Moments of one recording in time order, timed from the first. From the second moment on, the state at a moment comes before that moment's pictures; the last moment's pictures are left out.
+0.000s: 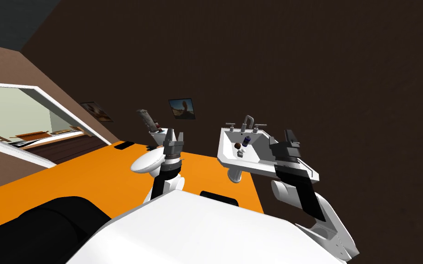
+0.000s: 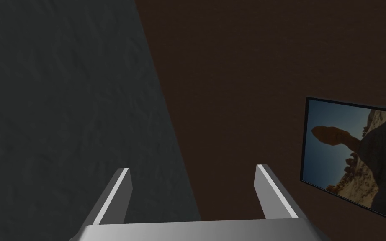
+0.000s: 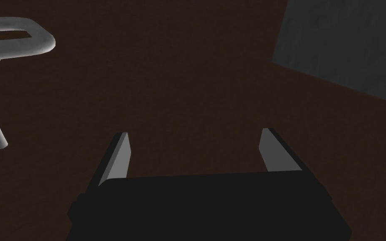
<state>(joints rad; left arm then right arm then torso) 0.53 0.04 -0.07 -2.36 0.08 -0.57 -0.14 0.26 -0.13 -0.17 -2.14 0.06 -0.33 -0.24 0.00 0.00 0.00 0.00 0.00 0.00</state>
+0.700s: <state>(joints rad) 0.53 0.04 -0.07 -2.36 0.08 -0.57 -0.14 0.14 -0.17 -0.23 -2.08 0.06 -0.15 -0.33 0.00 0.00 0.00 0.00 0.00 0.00</state>
